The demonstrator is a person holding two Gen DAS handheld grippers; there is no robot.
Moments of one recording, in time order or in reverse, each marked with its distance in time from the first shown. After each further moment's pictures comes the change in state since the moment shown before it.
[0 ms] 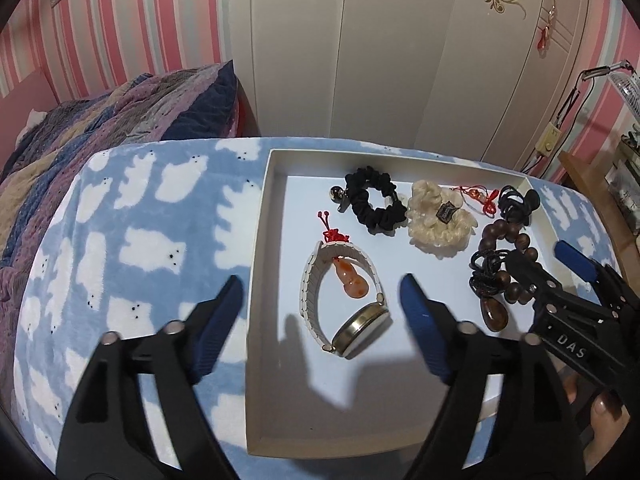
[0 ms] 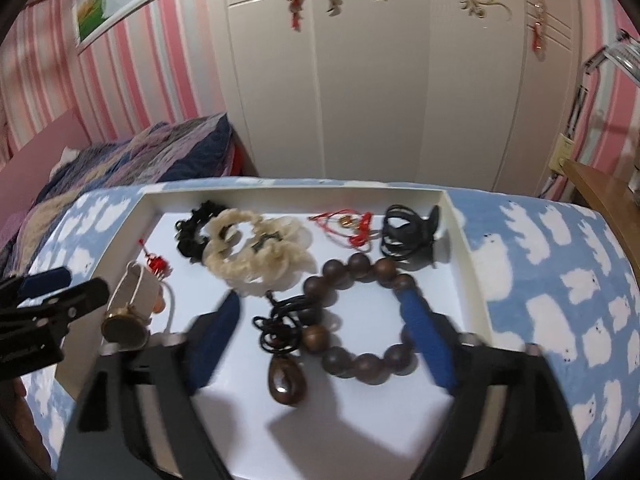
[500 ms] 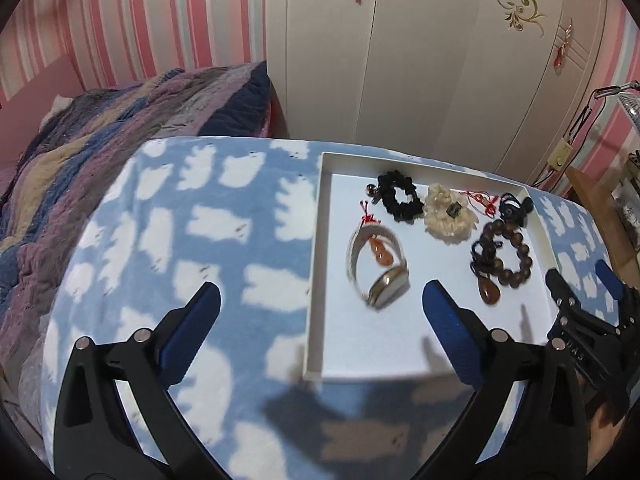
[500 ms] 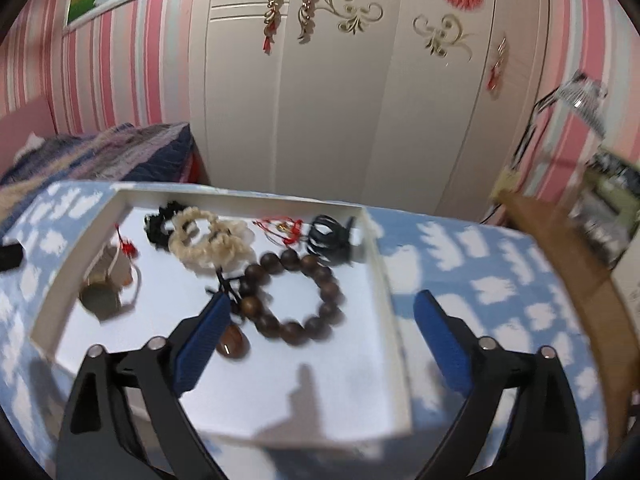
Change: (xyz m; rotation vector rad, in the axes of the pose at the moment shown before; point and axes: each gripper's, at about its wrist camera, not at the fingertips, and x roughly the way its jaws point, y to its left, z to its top) left arm -0.077 0.030 -0.025 -0.055 -0.007 0.057; right arm -0.072 -0.001 -0.027 -0.111 -0.080 -0.237
